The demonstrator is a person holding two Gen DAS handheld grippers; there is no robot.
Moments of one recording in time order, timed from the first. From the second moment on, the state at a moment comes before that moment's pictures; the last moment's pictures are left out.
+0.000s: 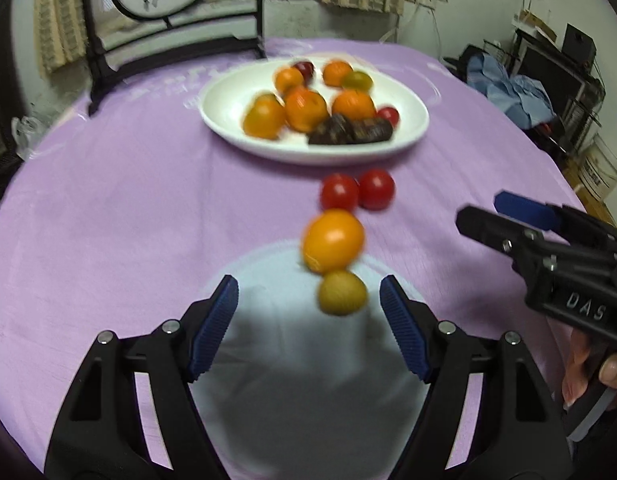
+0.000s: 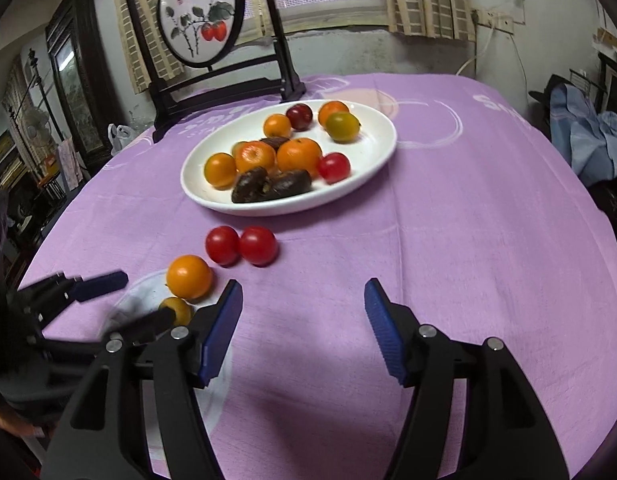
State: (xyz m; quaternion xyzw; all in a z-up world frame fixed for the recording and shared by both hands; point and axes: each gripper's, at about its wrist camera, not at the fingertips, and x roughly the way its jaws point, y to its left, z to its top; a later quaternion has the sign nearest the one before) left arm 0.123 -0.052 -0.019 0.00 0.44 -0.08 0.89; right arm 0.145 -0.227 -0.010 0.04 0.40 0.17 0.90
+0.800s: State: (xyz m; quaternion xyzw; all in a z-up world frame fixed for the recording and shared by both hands) left arm 0.119 0.012 -0.014 -0.02 0.42 -0.04 0.91; right arm 0.136 -0.145 -0.025 -0.05 0.44 0.25 0.86
